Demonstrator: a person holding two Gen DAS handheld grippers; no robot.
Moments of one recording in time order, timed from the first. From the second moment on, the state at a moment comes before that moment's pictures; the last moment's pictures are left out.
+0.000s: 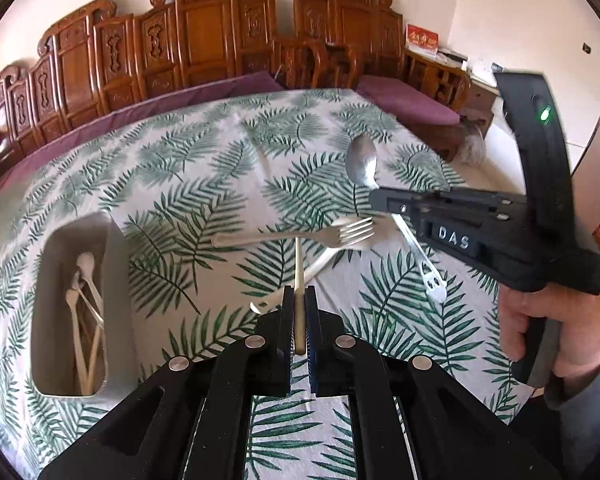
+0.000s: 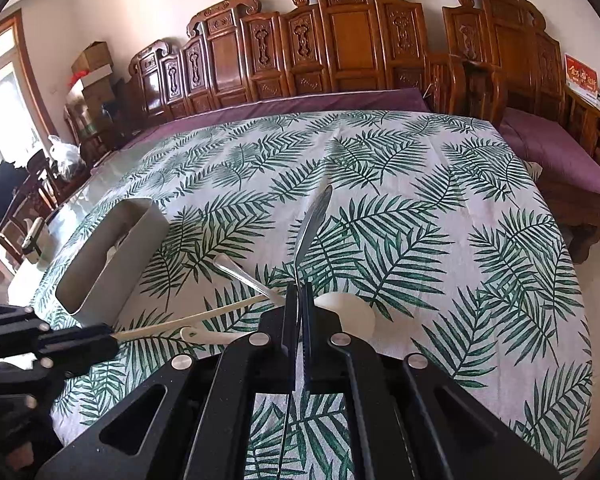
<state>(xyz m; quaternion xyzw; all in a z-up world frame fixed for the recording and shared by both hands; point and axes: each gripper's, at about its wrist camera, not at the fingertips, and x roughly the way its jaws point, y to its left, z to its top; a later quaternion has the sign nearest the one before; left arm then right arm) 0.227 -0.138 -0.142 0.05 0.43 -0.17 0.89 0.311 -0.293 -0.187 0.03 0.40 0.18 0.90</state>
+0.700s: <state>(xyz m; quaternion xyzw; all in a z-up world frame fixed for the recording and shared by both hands) 0.217 -0.062 -0.108 0.03 0.39 -0.11 0.91 0.299 -0.239 -0.183 -0.01 0.39 0.21 0.89</state>
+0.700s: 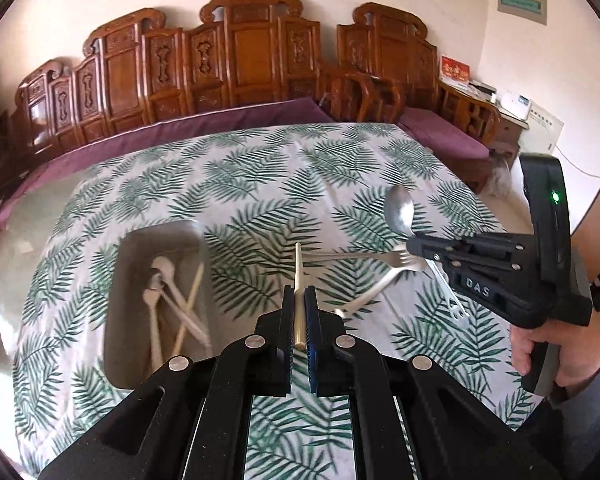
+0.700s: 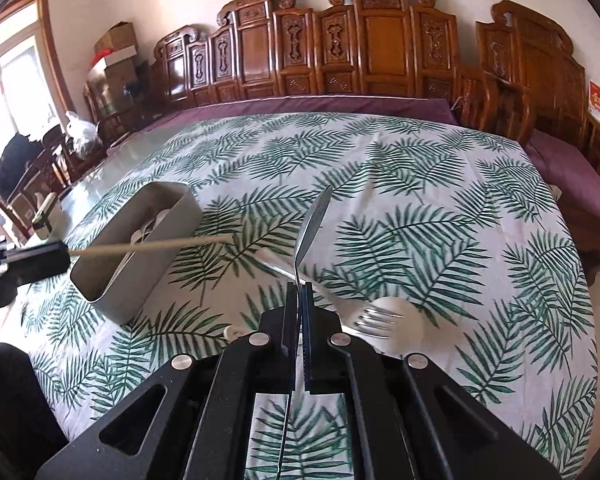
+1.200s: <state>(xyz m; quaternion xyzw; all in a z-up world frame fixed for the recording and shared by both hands) 0.223 0.002 -0.101 0.02 0.38 -0.06 0.92 0.283 -0.194 -0.186 -0.04 0.40 0.25 0.88</state>
